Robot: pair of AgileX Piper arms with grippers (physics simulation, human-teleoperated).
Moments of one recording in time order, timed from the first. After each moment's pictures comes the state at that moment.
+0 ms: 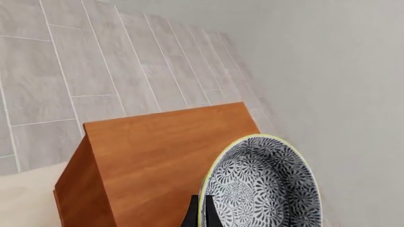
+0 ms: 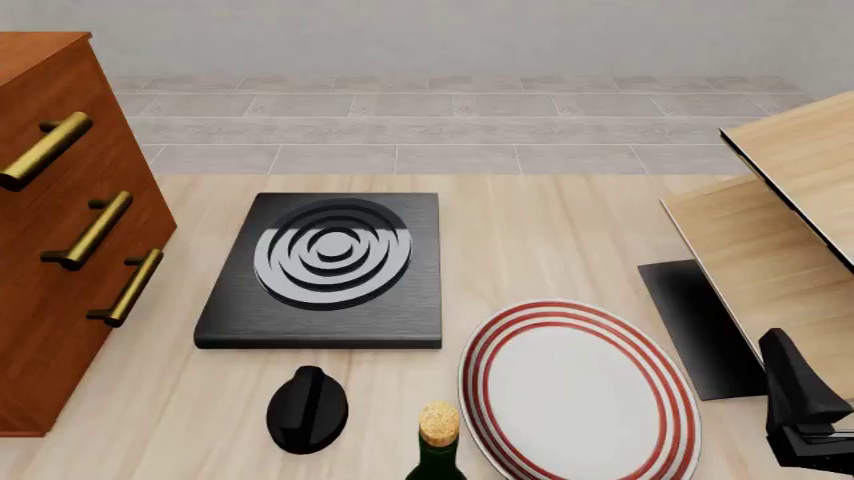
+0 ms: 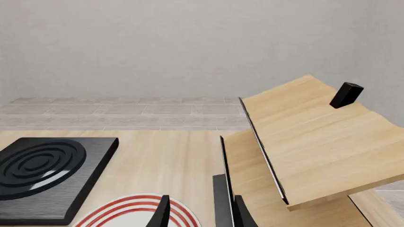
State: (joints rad) left arm 0.76 1.14 -1.27 0.53 -0.69; right arm 0.00 0.01 0.00 0.00 0.00
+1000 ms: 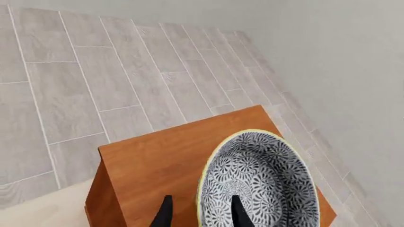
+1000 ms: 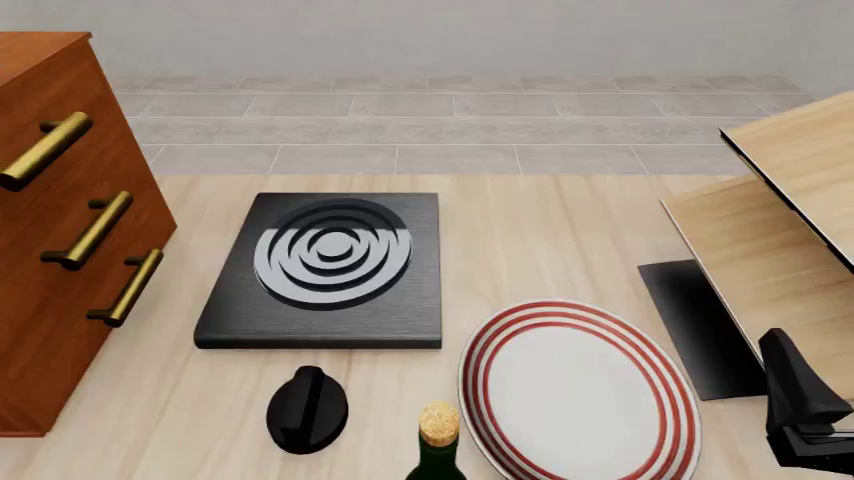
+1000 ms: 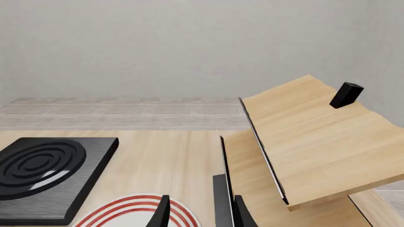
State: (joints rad) left arm 0.82 1.20 -1.32 0.55 -0.53; right arm 0.00 0.01 0.00 0.00 0.00
